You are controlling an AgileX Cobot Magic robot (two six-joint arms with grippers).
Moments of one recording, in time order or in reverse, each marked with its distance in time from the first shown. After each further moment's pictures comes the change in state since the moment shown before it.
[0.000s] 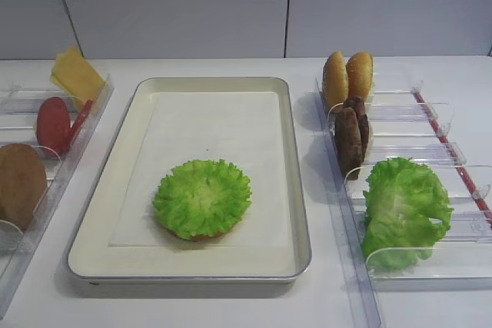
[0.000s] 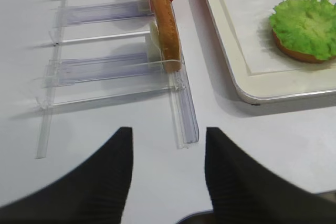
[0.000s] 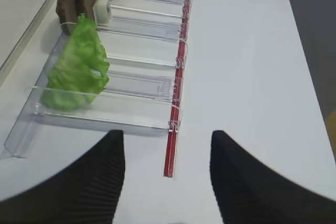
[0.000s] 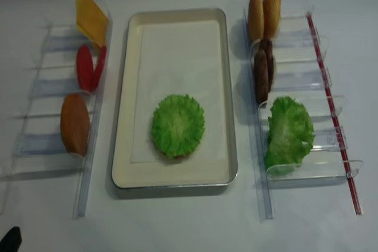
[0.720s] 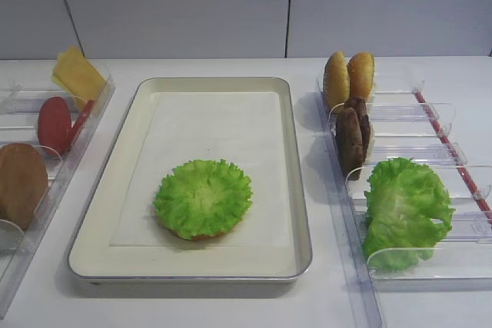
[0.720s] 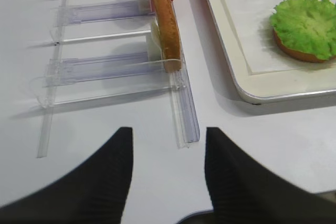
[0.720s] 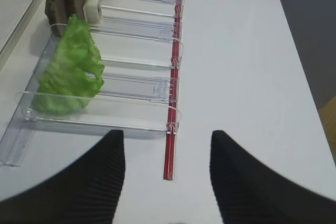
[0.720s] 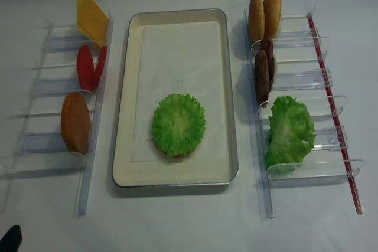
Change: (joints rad) left arm 0.000 0.000 0.000 0.000 0.000 0.000; right arm -0.164 0.000 0.020 0.107 -0.012 -0.120
